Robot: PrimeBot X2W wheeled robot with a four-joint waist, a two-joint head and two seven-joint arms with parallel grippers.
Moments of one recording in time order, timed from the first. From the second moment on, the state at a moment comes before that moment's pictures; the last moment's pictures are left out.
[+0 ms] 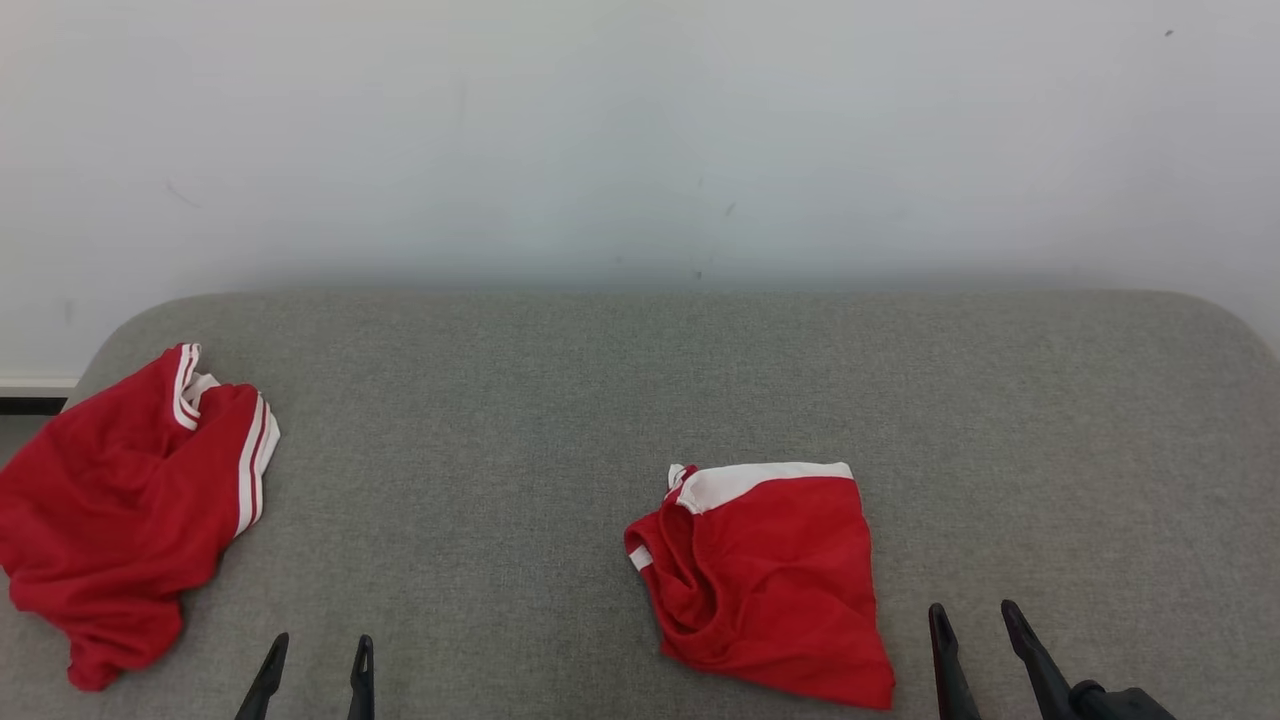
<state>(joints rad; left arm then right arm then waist) 0.10 0.11 0.01 0.17 -0.06 -0.13 -0.26 0.10 -0.08 -0.01 0.20 0.18 0.13 -0.26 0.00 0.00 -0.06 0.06</state>
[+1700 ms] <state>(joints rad) 0.04 0.08 -0.01 0.21 -0.06 -0.12 -0.26 -0.51 -0.10 0.18 1.16 0.29 0.13 -0.20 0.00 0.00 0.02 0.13</state>
